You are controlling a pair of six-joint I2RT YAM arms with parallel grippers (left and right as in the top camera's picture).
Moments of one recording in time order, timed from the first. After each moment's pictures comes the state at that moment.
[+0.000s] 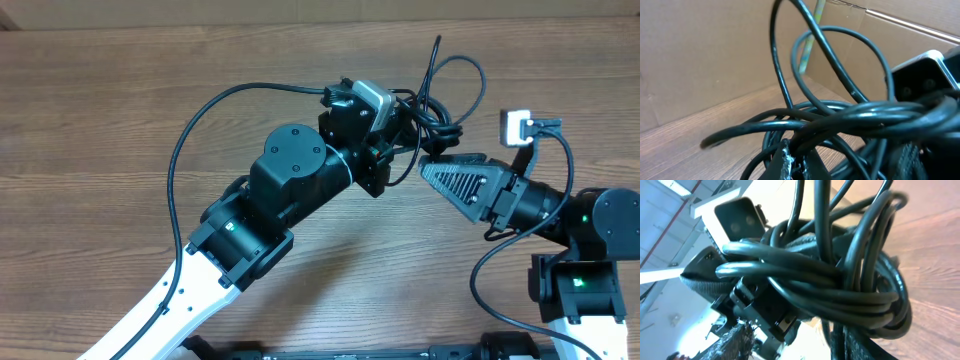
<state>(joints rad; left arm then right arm) -0.77 1.26 1.24 -0.11 0.12 -0.23 0.00 0.82 0.77 0.32 -1.14 1.18</state>
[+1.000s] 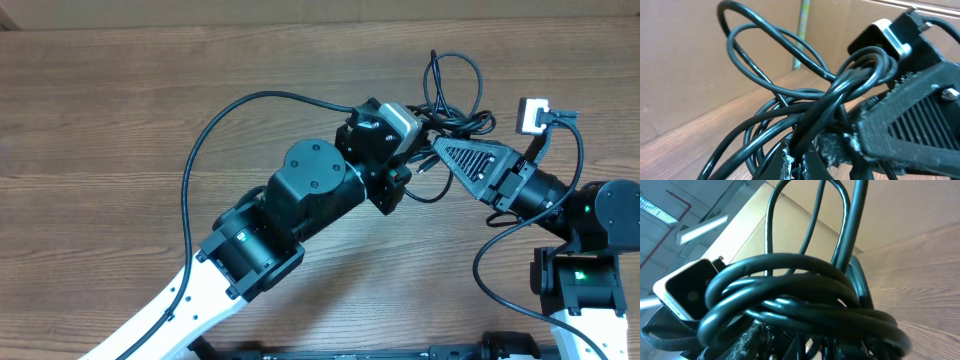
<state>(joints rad) -0.85 1.26 1.24 -0.13 0.06 -0.12 -0.04 0.85 0.77 0.31 -1.04 1.17</state>
